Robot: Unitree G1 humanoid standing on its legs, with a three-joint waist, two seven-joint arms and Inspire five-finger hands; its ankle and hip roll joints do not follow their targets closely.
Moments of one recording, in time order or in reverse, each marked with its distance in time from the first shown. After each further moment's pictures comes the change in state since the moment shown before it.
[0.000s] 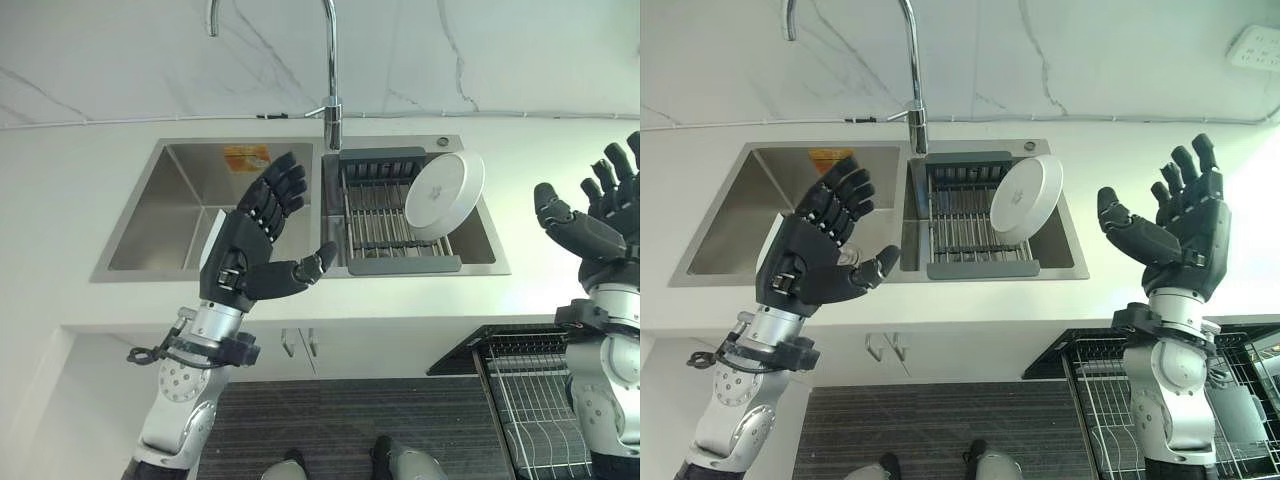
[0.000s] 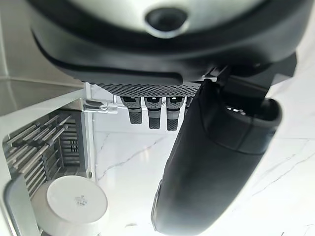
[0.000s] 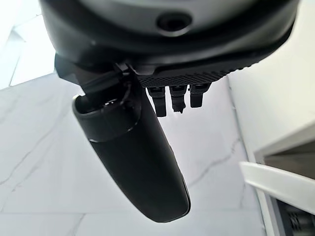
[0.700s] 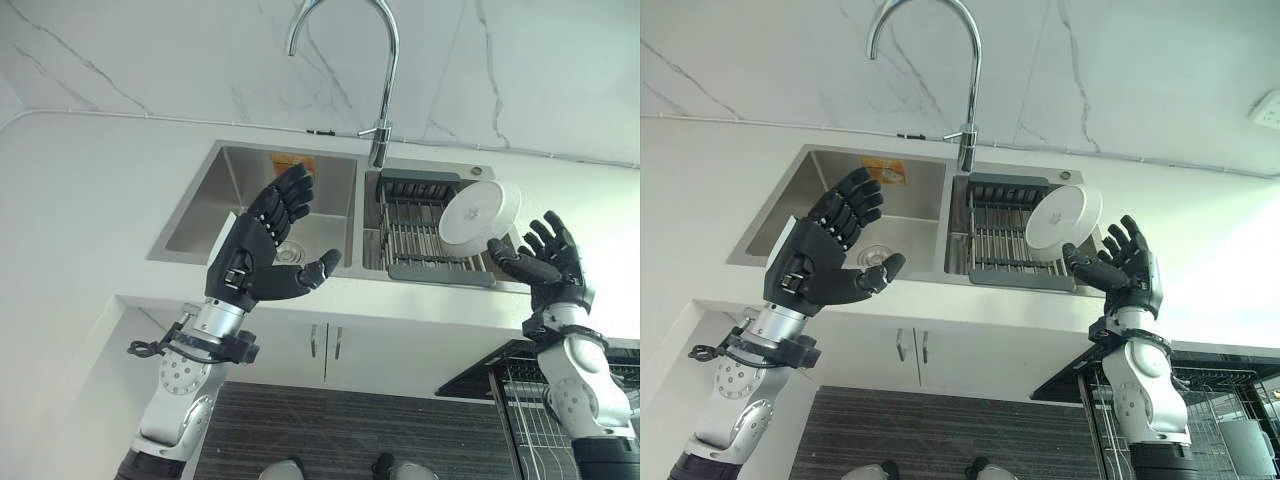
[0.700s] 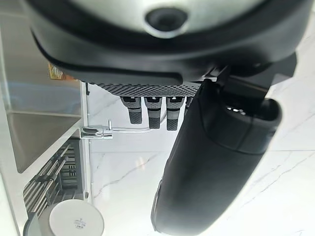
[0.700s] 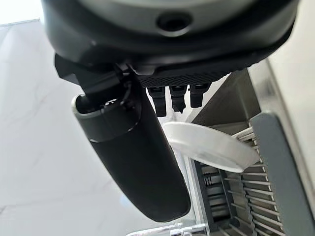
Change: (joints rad) left arm 0.002 0.041 0.002 0.018 -0.001 0.000 -0.042; right arm -0.035 0.022 0.045 0.255 0.050 0.108 0.000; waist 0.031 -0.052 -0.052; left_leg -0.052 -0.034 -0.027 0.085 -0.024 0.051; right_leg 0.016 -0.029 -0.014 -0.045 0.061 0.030
